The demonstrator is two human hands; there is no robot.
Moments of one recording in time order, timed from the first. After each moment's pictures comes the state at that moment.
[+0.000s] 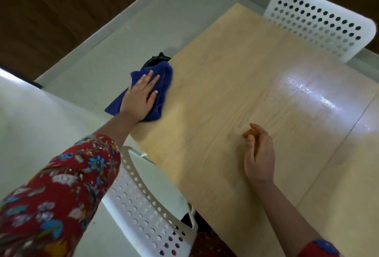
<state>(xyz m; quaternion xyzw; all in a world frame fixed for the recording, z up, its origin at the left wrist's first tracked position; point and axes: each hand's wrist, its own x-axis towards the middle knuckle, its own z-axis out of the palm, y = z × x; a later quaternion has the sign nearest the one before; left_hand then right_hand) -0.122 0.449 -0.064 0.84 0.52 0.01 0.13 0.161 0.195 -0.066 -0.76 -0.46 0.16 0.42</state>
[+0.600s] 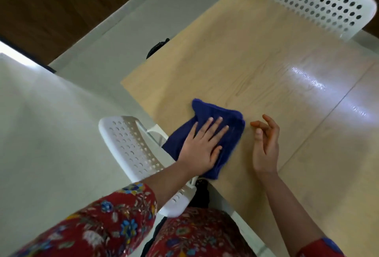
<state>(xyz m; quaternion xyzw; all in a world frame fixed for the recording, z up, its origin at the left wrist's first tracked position) -0.028 0.176 -0.066 0.91 0.39 0.00 0.13 0.154 0.114 -0.053 -0.67 -0.40 0.29 0.56</state>
